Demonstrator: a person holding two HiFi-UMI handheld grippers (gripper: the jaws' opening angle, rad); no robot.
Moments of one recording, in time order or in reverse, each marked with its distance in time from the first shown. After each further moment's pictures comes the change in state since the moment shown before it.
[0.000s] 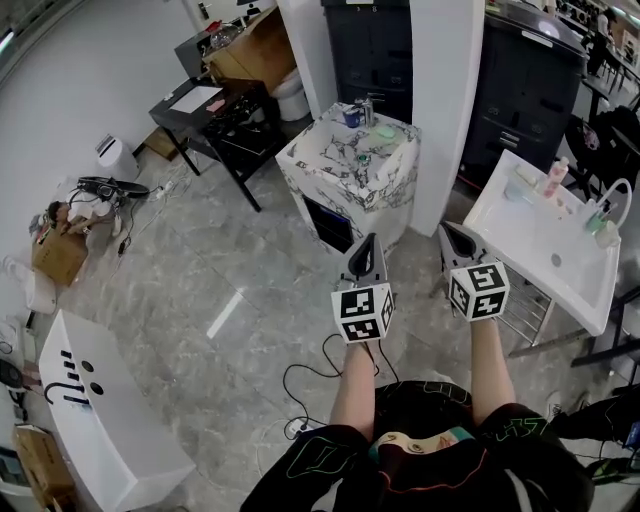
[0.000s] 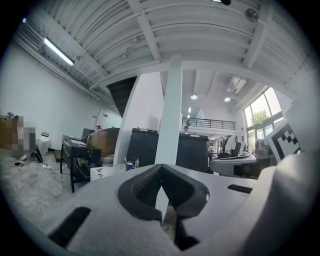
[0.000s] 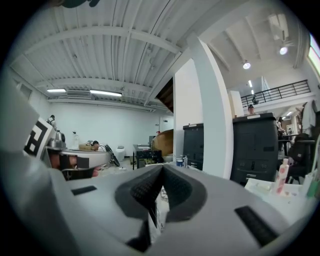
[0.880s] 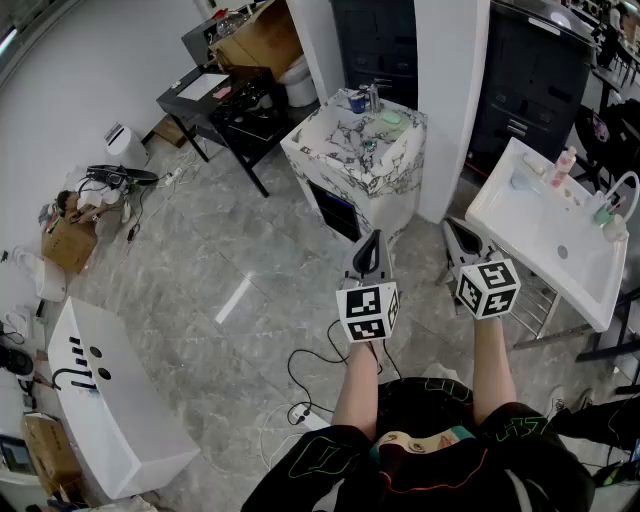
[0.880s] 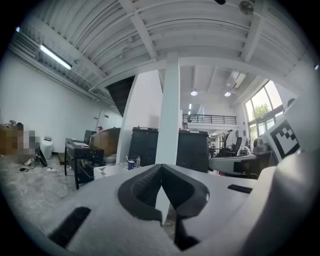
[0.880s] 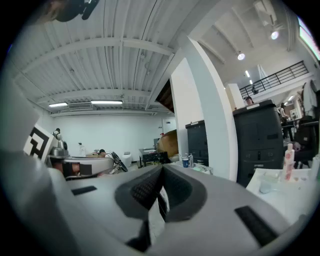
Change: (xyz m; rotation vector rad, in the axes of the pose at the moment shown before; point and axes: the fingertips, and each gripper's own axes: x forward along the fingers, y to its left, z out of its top) left arm -0.014 -0.027 -0.009 0.040 0.024 0.024; right arm -0.024 -0.008 -0.010 0.102 -0.026 0.068
